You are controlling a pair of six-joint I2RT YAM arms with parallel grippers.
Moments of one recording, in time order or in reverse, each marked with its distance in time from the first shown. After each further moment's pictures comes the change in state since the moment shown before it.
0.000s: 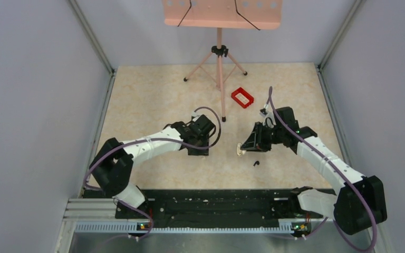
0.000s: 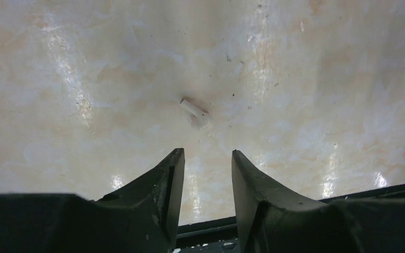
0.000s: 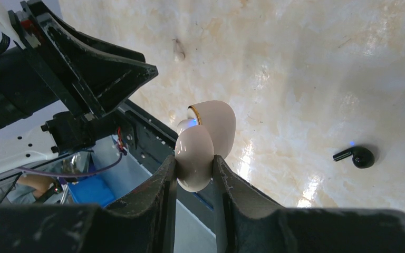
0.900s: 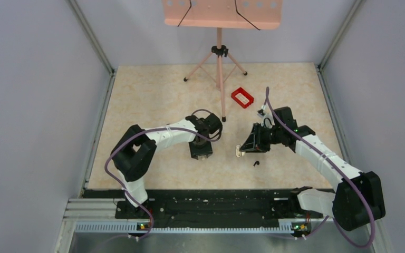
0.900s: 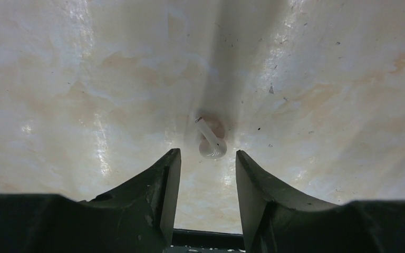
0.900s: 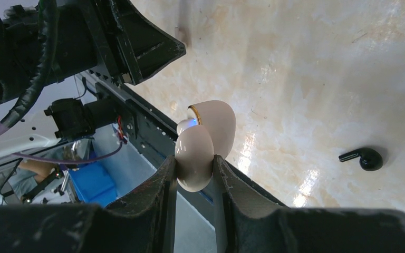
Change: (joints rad) left arm 0.021 0.245 0.160 -0.170 -0.039 -0.291; right arm 0.000 0.039 0.003 -0.005 -0.047 -0.036
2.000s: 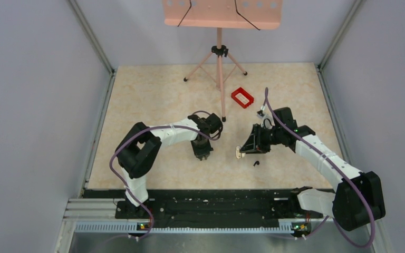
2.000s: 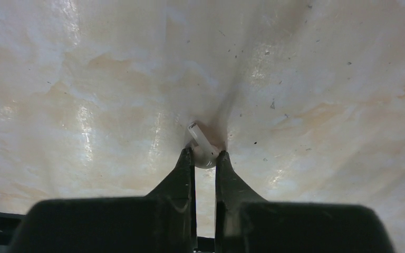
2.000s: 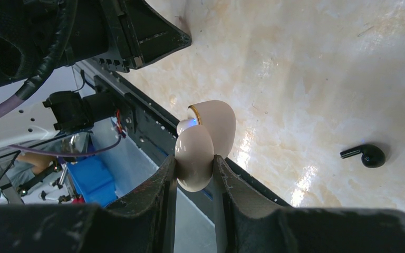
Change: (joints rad) left arm 0.019 0.056 0.019 -0.004 0.044 -0.089; right arm 0.000 0.000 0.000 -0.019 -0.019 -0.023
